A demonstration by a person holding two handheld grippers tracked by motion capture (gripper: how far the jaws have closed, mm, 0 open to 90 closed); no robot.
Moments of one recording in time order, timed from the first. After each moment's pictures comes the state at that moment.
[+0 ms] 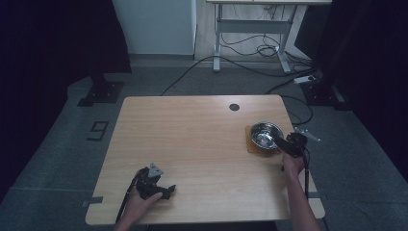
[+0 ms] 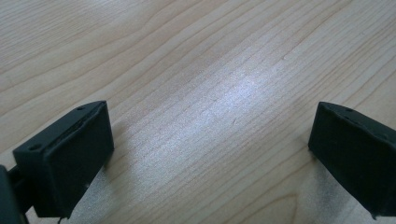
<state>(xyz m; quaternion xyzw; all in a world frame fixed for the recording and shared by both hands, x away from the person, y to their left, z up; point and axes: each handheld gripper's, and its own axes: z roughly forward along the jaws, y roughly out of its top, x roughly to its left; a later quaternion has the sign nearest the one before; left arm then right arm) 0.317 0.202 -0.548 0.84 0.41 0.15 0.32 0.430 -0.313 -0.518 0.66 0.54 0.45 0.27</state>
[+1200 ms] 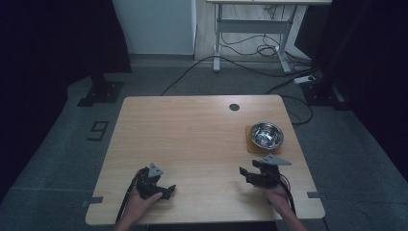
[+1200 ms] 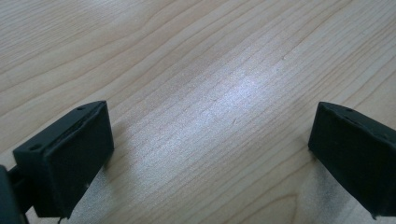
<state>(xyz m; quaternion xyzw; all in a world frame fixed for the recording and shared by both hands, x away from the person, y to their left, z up) 0.317 0.202 -0.548 0.84 0.41 0.15 0.32 0.331 -0.213 -0.528 0.46 0.74 0.46 0.16</state>
